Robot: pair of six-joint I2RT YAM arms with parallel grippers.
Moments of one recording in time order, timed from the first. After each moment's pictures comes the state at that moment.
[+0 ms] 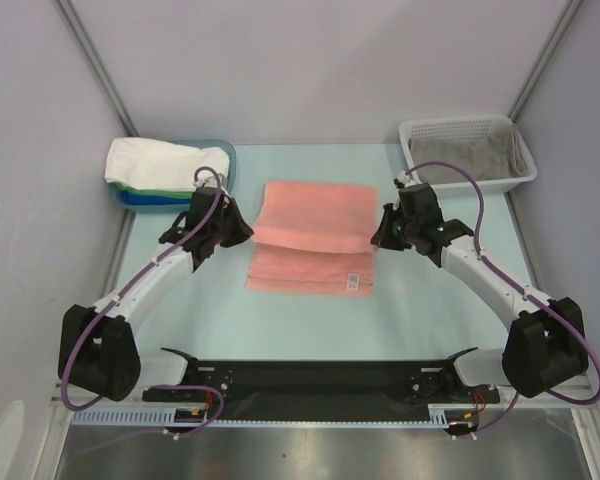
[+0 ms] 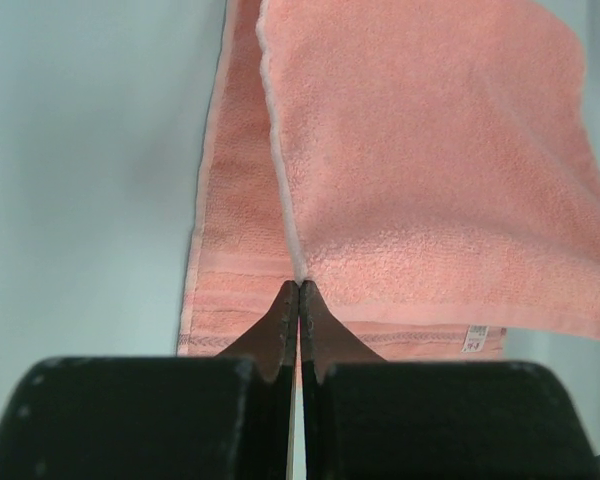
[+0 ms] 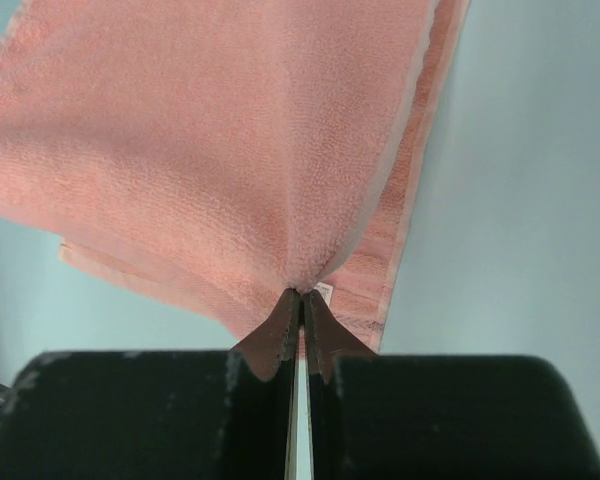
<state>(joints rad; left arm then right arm) -0.32 1.30 0.91 -0.30 0.03 -0.58 0.39 1.34 0.99 -0.42 -0.11 0.47</state>
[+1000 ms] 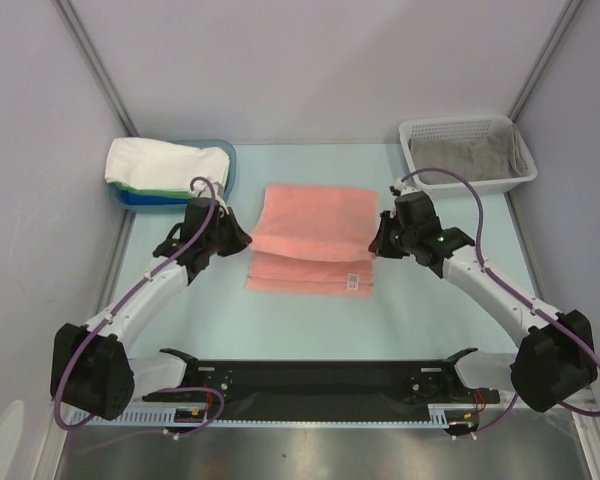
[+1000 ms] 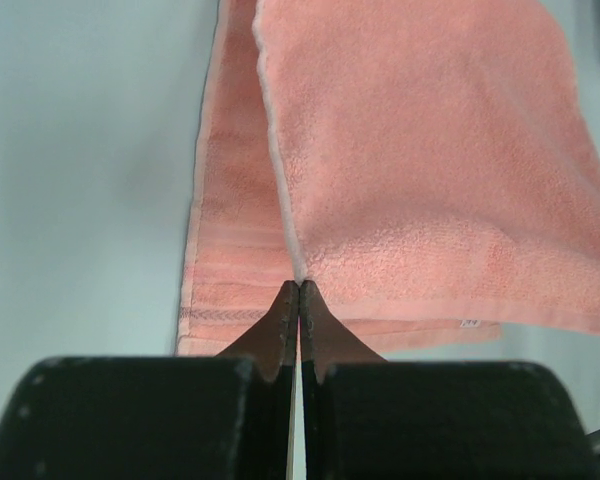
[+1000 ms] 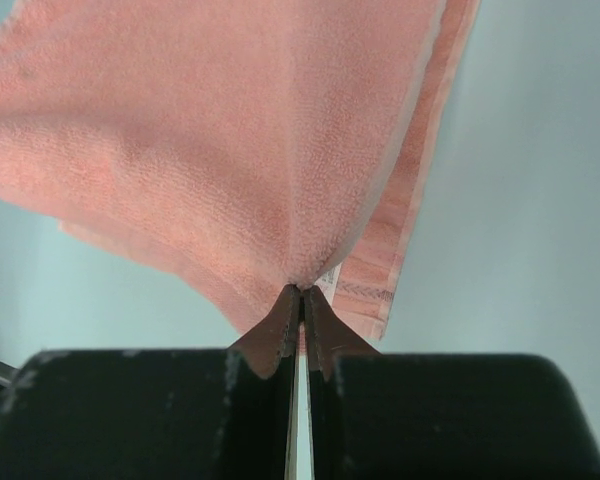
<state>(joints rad) -0.32 1.20 0.84 -0.30 0.06 -0.59 0.46 1.26 0.97 -0.46 -0.07 0.48</state>
